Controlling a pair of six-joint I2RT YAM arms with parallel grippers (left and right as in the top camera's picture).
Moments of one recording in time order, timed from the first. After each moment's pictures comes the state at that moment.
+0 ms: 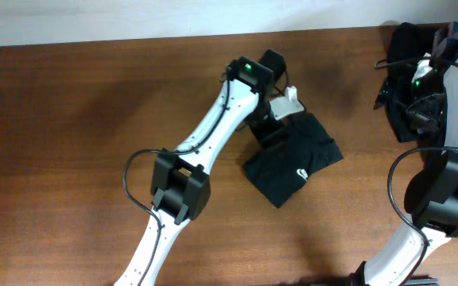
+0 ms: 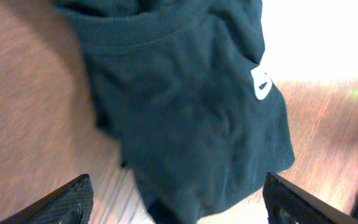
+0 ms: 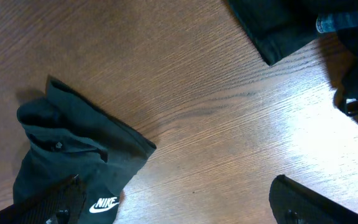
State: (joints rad) left arm -0.64 2.58 2.58 -1.50 0.39 0.52; right arm -0.37 2.05 1.99 -1.45 -0.13 0.16
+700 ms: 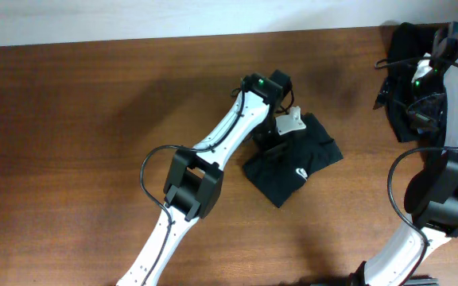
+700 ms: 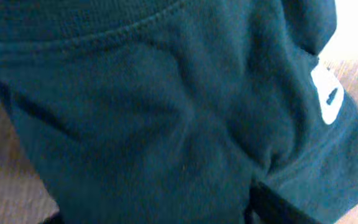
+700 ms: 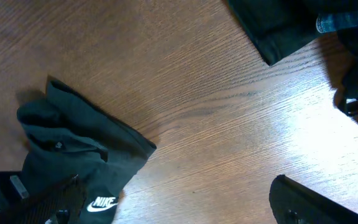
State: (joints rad) left arm -0.68 2.72 2.58 -1.46 0.38 0.55; right arm -0.37 2.05 1.99 -1.45 -0.13 0.16
